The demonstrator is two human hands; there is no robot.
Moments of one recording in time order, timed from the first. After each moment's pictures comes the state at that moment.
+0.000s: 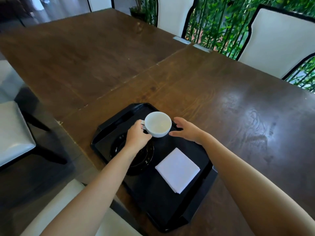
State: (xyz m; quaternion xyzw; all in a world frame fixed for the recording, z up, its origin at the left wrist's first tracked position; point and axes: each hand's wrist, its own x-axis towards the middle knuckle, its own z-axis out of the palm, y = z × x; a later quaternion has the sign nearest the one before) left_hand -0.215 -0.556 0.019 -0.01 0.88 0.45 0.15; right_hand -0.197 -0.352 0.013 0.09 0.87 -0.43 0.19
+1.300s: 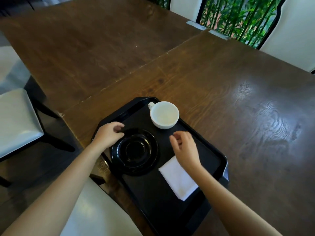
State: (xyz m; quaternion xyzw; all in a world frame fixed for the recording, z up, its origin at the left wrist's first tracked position) left_hand -0.263 -0.653 -0.010 -0.02 0.92 0.33 0.22; right_hand -0.152 -0.406 -0.030 0.16 0.89 -0.42 -0.04
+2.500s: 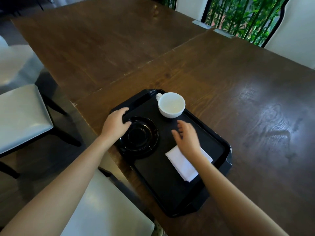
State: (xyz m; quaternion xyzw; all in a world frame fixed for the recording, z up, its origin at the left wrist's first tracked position) left_hand -0.231 -0.659 0.002 0.06 0.96 0.27 0.07; right_hand -0.139 -0.426 -0.025 0.12 0.91 -0.39 -0.04
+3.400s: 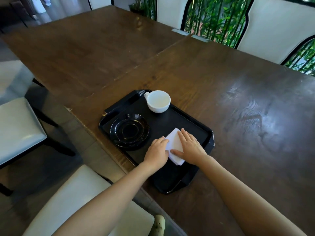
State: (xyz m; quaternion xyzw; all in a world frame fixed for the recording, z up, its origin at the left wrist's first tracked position) left_hand -0.095 -0.545 -0.041 0.22 0.92 0.26 0.18; right_hand -0.060 -0.393 -0.030 0.05 0.97 -0.15 0.17
